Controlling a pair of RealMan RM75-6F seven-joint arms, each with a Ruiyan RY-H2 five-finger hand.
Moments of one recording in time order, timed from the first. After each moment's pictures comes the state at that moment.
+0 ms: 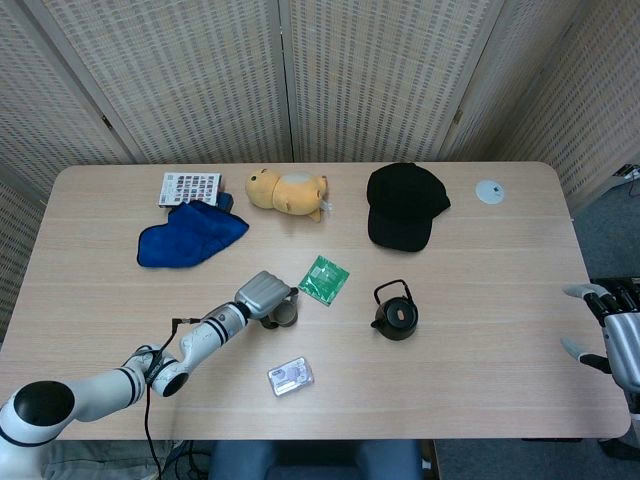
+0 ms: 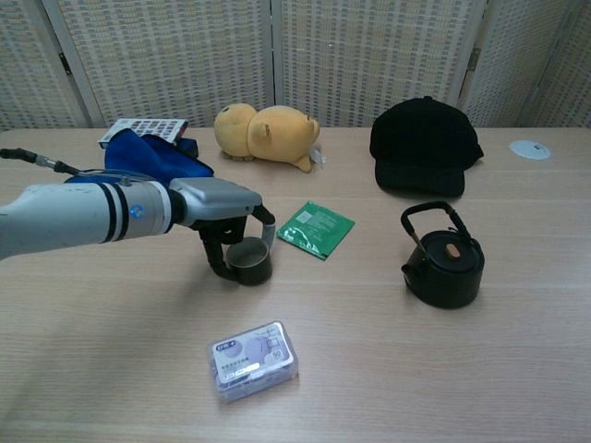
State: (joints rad) left arm -1.01 -1.74 -0.12 -1.01 1.37 0.56 0.02; right arm 0.06 -0.96 0.08 -1.69 -1.53 1.53 0.00
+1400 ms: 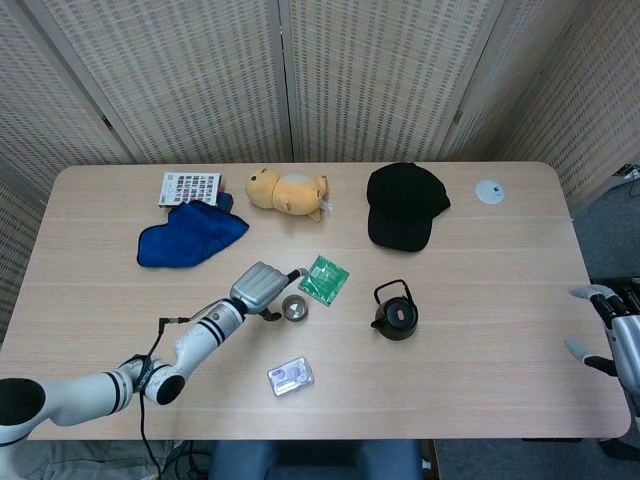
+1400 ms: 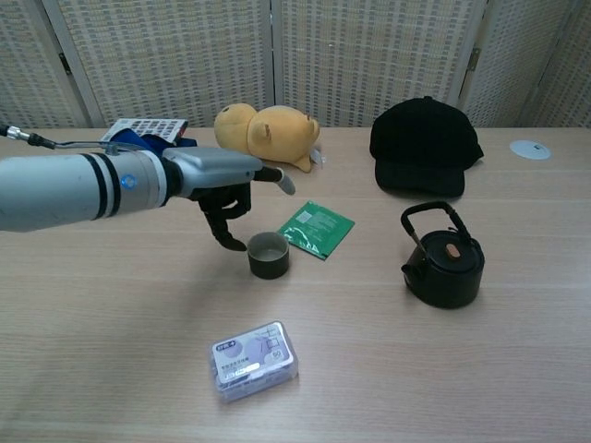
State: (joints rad) left arm -0.98 -1.60 -0.16 -1.30 1.13 0.70 0.26; right arm 0.05 -0.95 0.08 -1.70 -1.53 1.55 0.01
